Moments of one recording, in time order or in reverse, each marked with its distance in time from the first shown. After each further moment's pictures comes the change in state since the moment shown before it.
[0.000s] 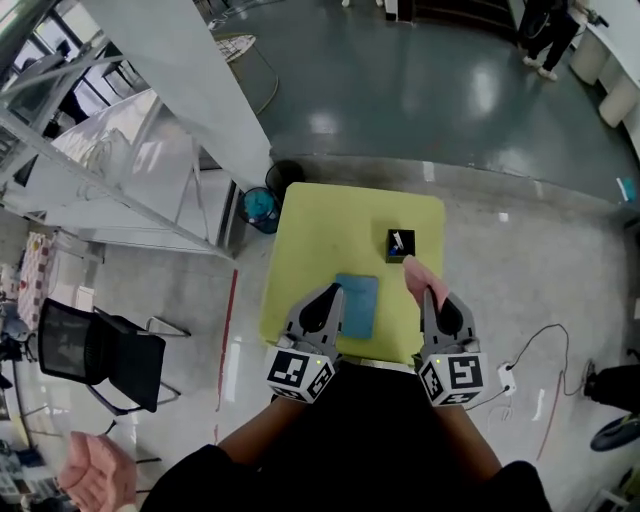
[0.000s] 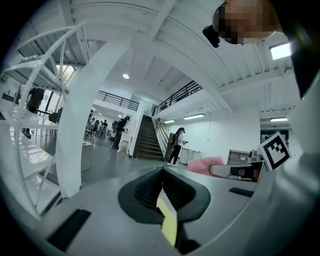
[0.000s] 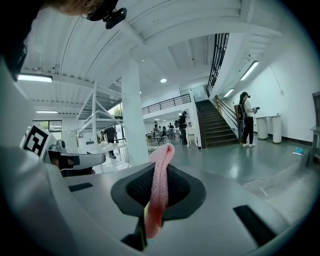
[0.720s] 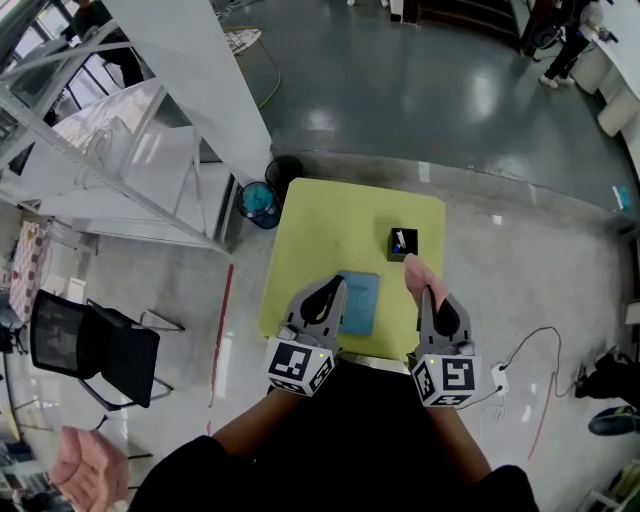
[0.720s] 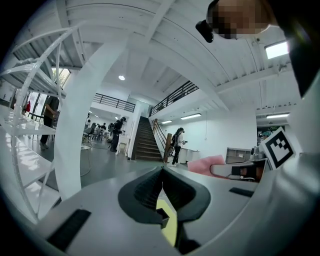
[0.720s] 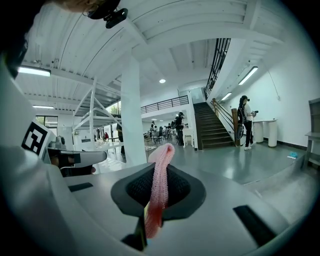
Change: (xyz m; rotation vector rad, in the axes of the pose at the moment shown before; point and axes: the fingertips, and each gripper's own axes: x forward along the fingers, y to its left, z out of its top) left arm -0.008 0.018 0.011 0.050 -0.015 -0.023; right arm 0.005 0.027 0.002 -0.024 -0.011 -0.051
